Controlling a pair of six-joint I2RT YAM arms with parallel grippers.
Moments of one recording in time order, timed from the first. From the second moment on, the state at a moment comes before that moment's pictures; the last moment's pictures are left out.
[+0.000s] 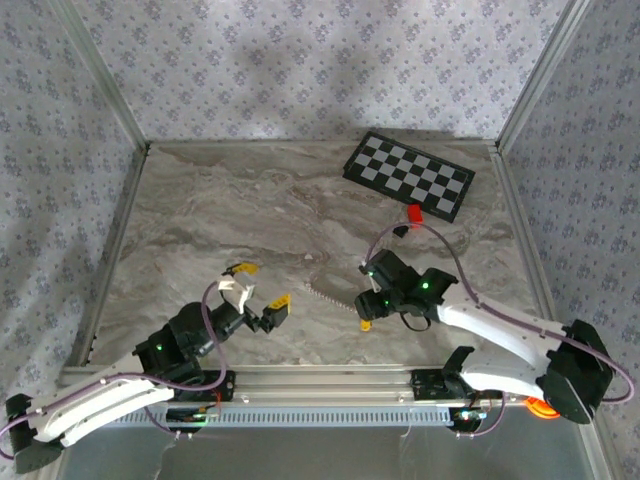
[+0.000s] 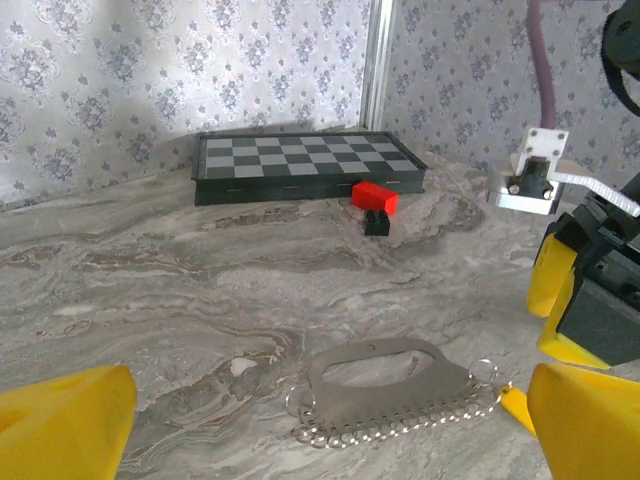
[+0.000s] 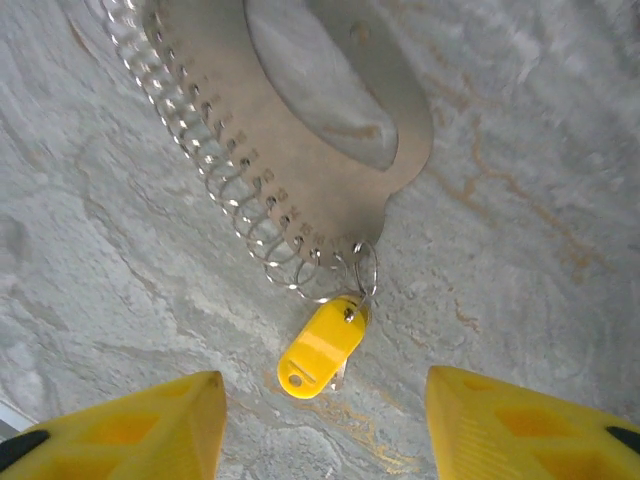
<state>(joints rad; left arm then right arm) -1.06 0.33 0.24 -0.02 -0.29 -0.13 0.85 1.09 0.72 -0.70 0.02 0.37</state>
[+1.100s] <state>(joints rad) -0.87 0.72 0.53 -0.39 -0.86 -0.28 0.41 0.72 0.55 -0.43 0.33 0.17</state>
